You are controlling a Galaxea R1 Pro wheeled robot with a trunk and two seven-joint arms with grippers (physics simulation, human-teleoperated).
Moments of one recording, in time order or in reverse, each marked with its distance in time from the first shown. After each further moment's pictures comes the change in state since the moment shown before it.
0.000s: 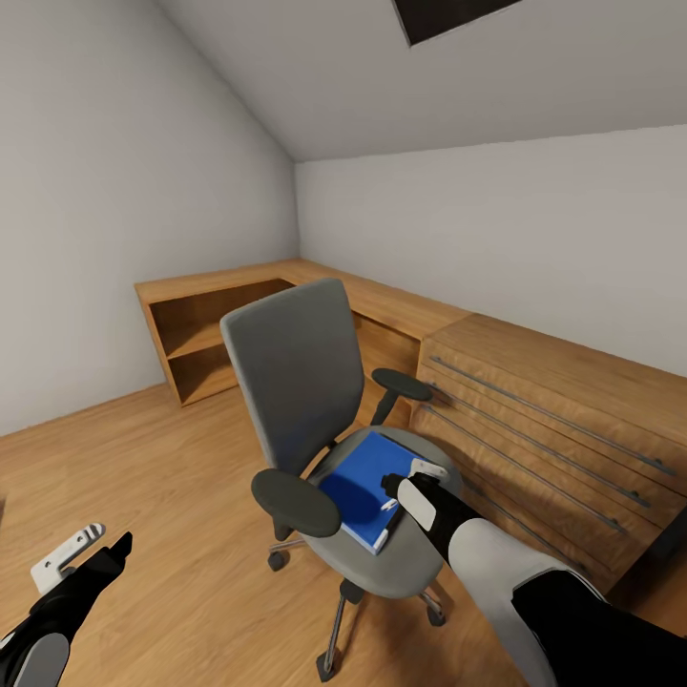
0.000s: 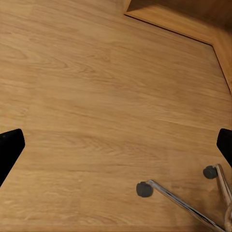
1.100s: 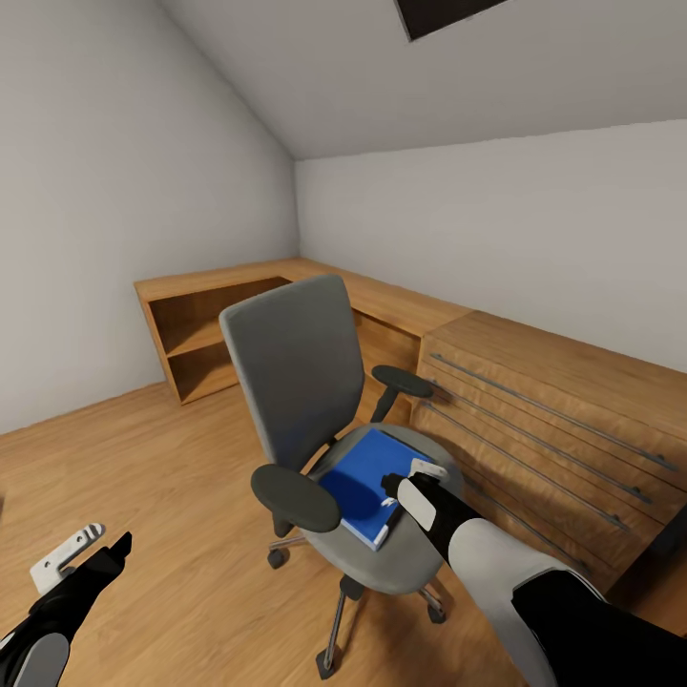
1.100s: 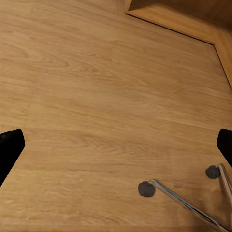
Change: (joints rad) left arm 0.000 0.000 0.001 0.000 -0.001 -0.002 0.002; right arm 0.000 0.000 0.001 -0.001 0.000 0.001 0.000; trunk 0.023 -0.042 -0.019
